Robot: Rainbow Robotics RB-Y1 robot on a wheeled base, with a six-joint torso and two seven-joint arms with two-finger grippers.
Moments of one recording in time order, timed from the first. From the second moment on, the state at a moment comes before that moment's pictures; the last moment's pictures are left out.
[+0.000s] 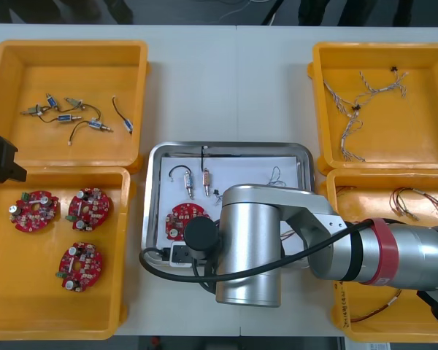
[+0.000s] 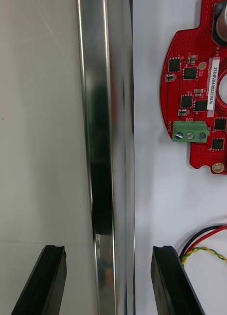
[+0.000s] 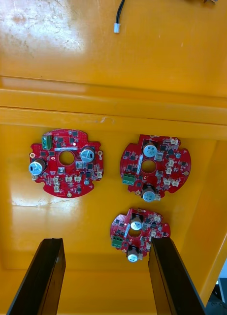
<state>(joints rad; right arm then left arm) -0.82 -0.45 1.17 -1.97 -0.58 1.64 1.58 -0.30 0.92 0.20 -2.09 1.00 1.91 -1.03</state>
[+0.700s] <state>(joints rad) -0.82 -0.45 1.21 -1.96 -0.55 1.61 1.58 -0.30 0.92 0.20 -2.09 1.00 1.91 -1.03</state>
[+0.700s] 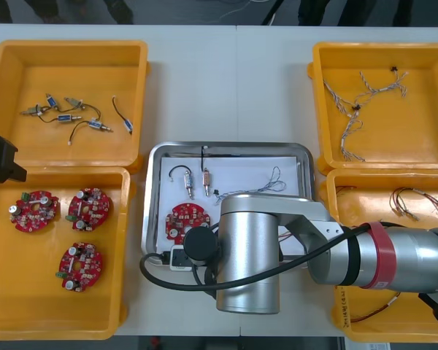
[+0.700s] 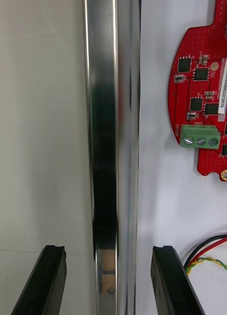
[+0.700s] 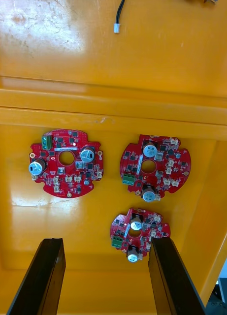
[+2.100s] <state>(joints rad) -0.82 -0.45 1.23 -1.93 -0.49 1.61 1.54 -0.30 0.92 0.20 -2.09 1.00 1.91 -1.03</state>
